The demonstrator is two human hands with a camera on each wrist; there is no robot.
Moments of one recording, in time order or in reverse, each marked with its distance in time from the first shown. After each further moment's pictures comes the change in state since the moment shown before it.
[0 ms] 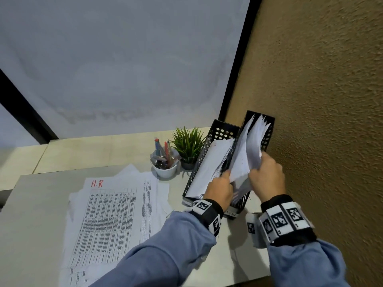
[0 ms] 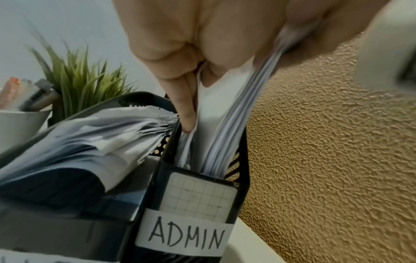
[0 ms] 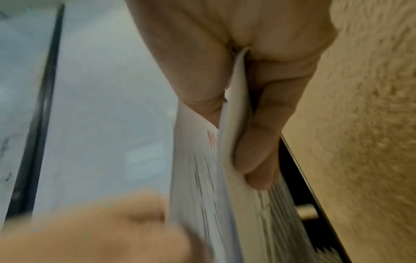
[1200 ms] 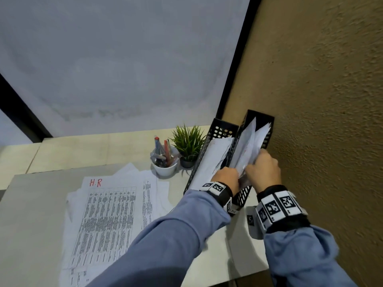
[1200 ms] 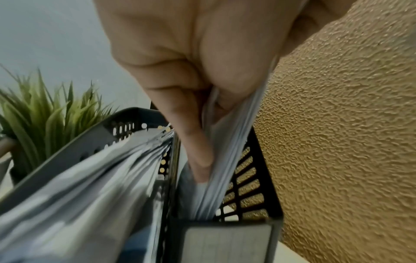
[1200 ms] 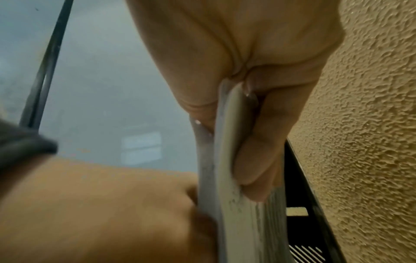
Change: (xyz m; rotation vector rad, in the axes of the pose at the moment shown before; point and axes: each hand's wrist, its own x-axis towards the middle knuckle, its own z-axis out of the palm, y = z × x) left_hand 0.018 0.018 -0.017 0.273 -0.183 0.049; right_hand 0.010 -0.010 0.013 -0.063 0.006 0.076
